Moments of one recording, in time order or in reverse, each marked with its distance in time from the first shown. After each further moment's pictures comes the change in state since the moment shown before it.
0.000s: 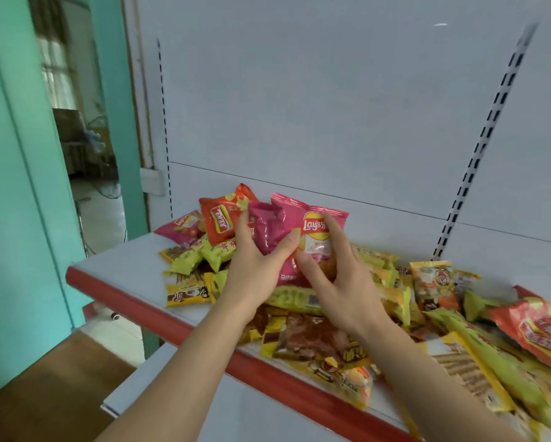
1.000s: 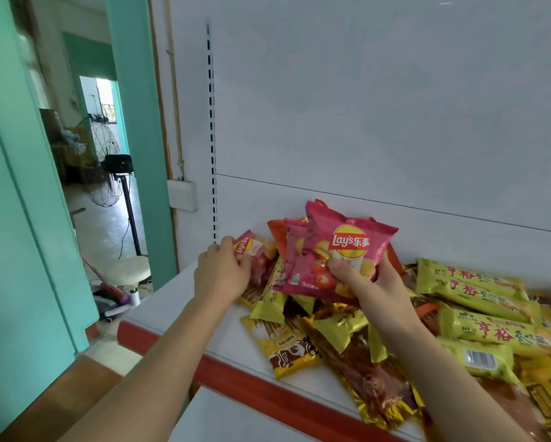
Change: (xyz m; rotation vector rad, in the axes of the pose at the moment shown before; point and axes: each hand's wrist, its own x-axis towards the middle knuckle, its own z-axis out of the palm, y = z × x) left_hand 0.191 -0.105 -0.207 0.939 0.018 -0.005; right_hand 0.093 -0.042 0.156 0.532 0.085 0.406
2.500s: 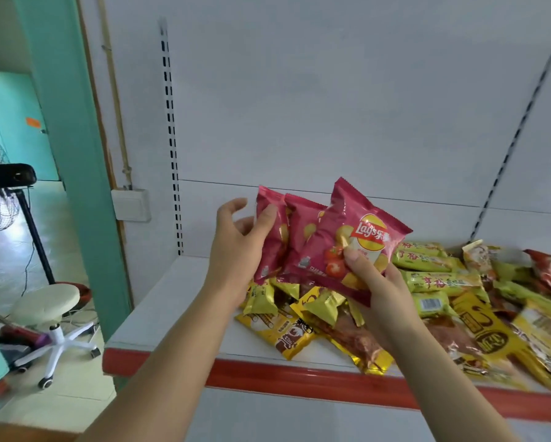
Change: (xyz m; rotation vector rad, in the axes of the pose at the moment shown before) left_hand -0.042 0.053 -0.069 -1.140 -0.266 0.096; right_hand -0.071 -0.033 0.032 0.188 0.320 0.072
